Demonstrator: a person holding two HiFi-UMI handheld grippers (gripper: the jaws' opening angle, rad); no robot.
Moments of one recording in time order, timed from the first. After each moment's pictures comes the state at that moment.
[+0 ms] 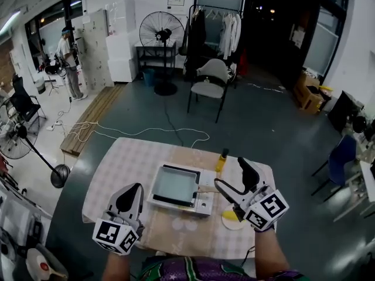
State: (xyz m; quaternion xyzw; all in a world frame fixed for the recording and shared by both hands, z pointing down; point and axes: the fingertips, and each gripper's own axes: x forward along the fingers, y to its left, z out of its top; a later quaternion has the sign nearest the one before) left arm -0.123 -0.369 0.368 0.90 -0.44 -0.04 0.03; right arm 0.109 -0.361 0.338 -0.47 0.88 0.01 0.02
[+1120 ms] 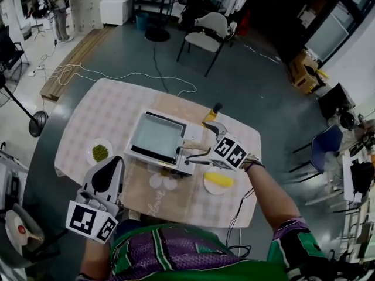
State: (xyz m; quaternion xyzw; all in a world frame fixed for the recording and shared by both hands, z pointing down) left arm -0.129 -0.337 0.413 0.89 -0.44 -0.03 0.09; right arm 0.086 -0.421 0.574 -0.25 0.88 -0.04 -0.39
